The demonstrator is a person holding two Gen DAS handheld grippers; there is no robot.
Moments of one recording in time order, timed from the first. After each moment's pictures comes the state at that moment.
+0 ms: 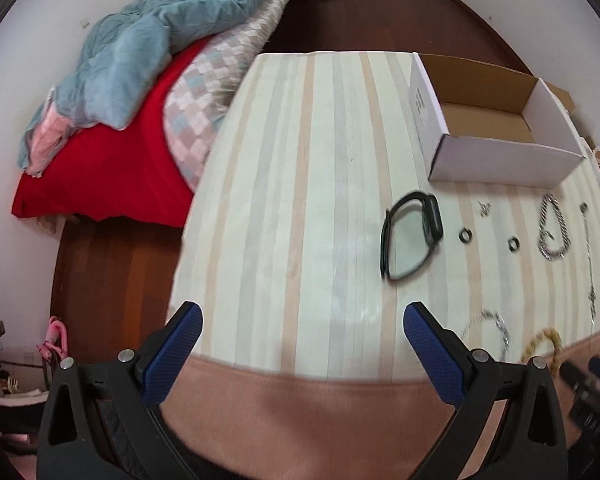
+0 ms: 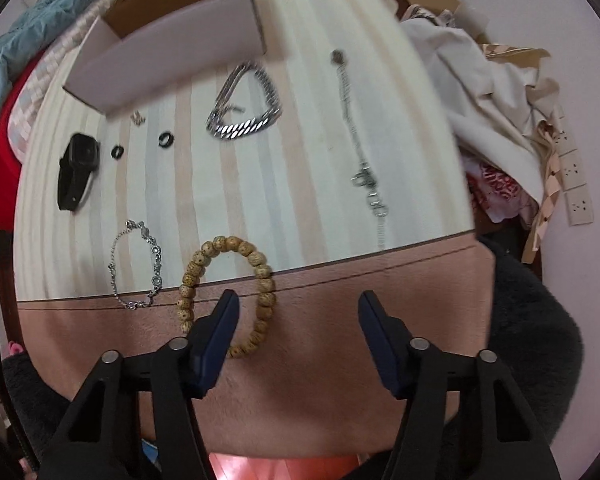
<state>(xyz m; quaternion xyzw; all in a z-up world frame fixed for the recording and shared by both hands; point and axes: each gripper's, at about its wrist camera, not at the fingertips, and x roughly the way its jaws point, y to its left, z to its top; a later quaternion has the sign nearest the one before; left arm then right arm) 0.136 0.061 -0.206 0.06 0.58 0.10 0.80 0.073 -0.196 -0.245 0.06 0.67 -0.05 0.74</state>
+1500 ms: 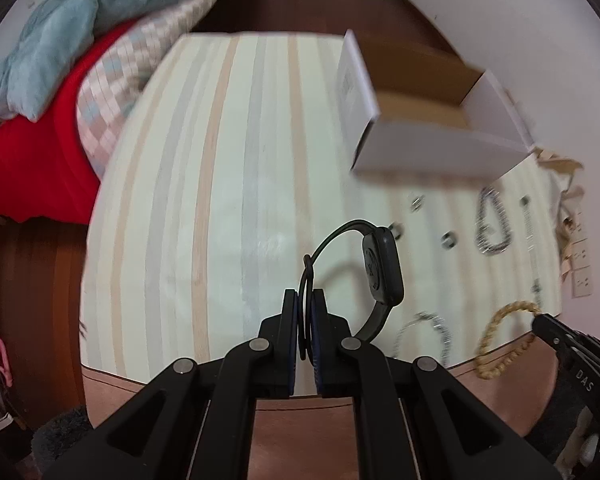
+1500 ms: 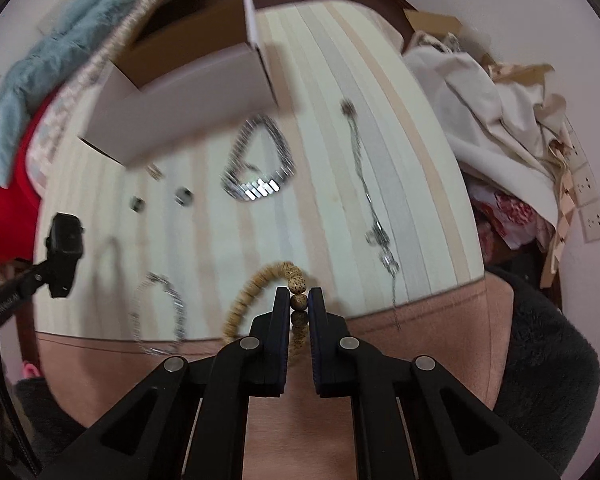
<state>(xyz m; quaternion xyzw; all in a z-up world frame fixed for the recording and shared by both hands) 0.129 0.057 -0.209 -0.02 0.60 -0.03 0.80 0.093 -0.203 -0.223 0.09 0.61 -0.03 0.79</state>
